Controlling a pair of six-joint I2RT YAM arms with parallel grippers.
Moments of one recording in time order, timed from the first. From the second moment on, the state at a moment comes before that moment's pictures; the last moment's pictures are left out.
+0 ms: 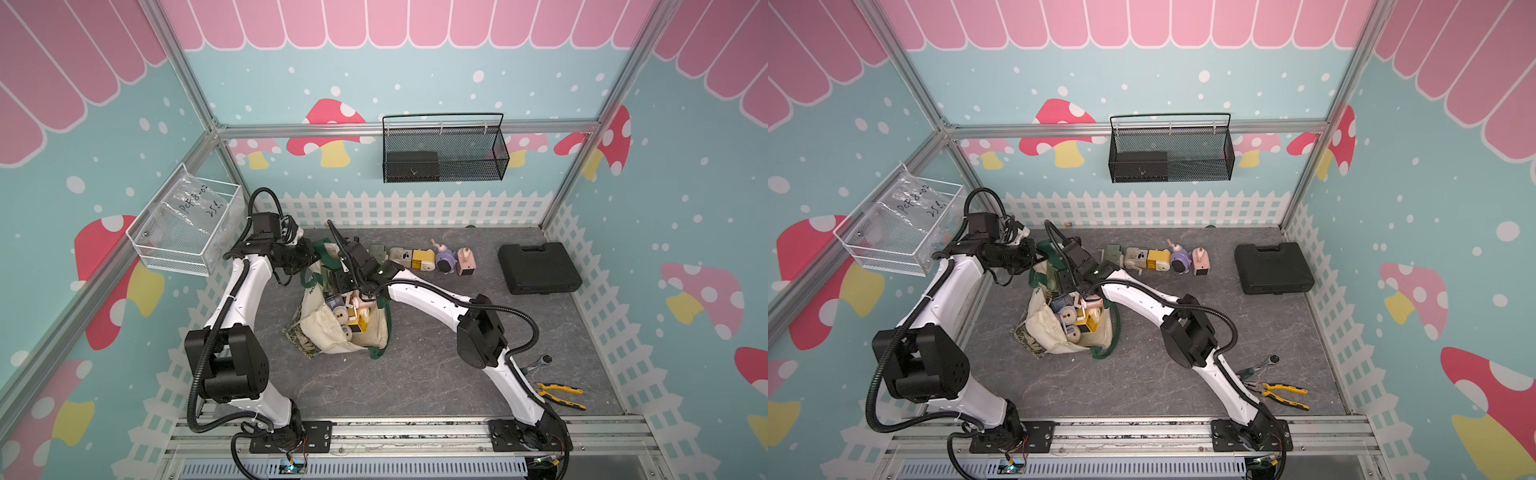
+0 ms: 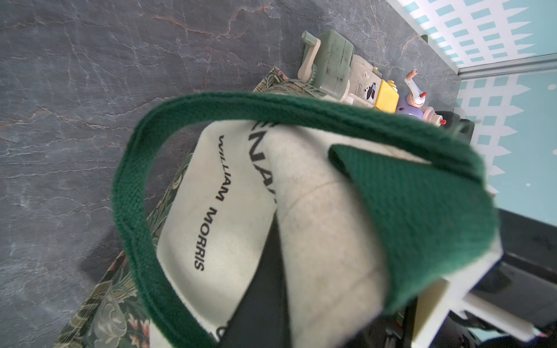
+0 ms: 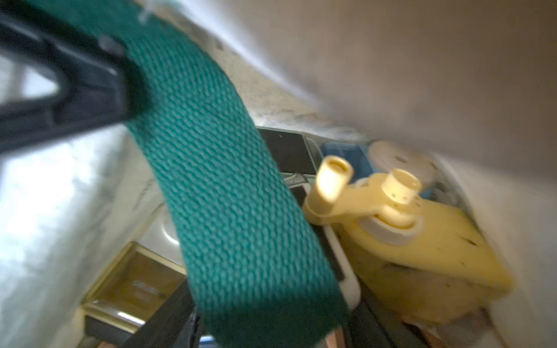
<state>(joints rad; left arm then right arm) 0.13 1.62 1.47 -0.77 0.52 -0.38 0.92 2.36 2.18 -0.52 0.00 0.45</state>
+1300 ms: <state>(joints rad) 0.13 1.62 1.47 -0.77 0.55 -0.38 0.92 1.96 1.70 -0.29 -0.09 0.28</state>
